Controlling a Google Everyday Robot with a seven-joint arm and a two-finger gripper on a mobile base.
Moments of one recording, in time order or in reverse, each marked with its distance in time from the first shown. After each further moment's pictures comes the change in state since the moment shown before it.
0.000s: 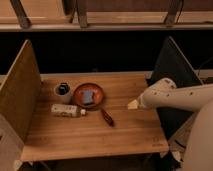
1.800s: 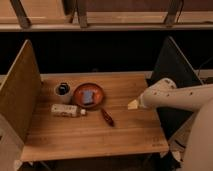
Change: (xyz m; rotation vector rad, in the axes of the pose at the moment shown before) arm 0.001 0.000 0.001 0.000 0.002 0.001
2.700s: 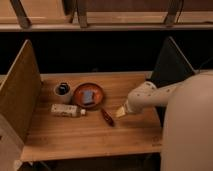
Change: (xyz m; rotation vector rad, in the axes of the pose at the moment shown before) arm 0.027 0.079 0.052 -0.061 0.153 -0.143
